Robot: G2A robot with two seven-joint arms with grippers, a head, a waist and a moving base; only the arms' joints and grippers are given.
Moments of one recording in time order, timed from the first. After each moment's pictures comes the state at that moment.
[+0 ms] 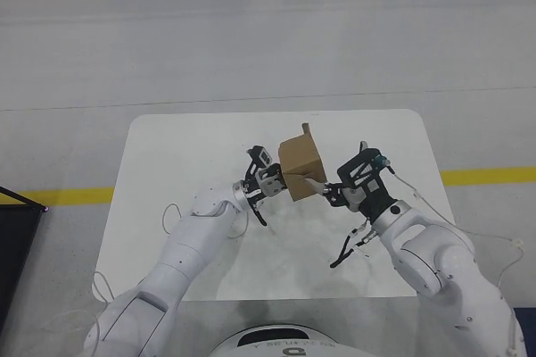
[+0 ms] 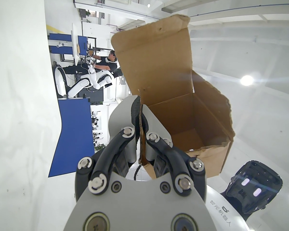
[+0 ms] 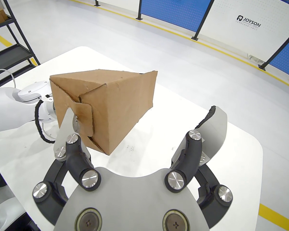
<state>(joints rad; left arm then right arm) 1.02 -1.52 -1.02 -0.85 -0.73 -0.38 -1.06 -1.67 -1.05 1.35 -2.27 -1.19 -0.11 0.50</state>
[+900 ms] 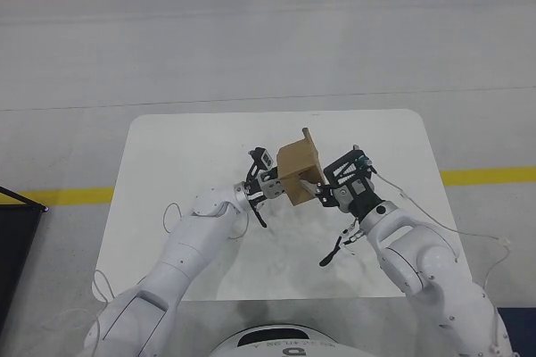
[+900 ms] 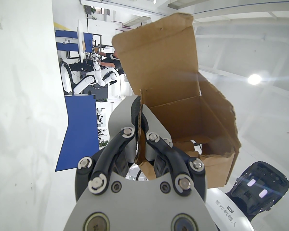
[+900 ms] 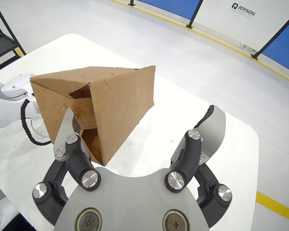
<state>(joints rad) 1.01 -1.52 -1.01 -0.83 -0.70 -0.39 -1.06 -1.63 -1.07 1.27 -2.25 -1.28 -0.03 0.57</state>
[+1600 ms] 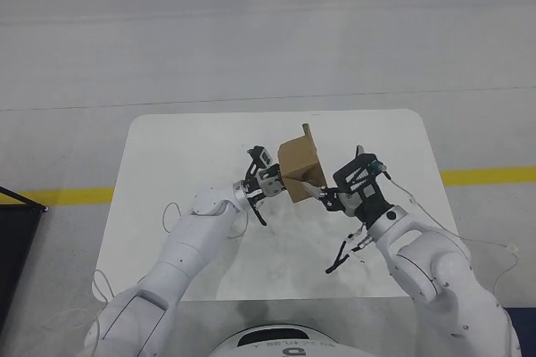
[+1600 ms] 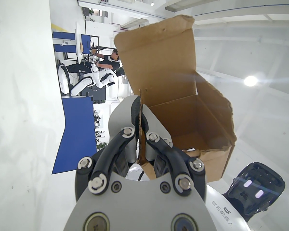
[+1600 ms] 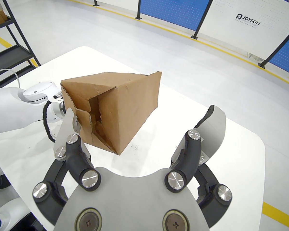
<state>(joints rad) 1.01 -1.52 -1.01 -0.83 -0.71 -0.38 -1.06 -1.69 -1.07 1.35 -2.30 -1.21 -0.11 0.50</state>
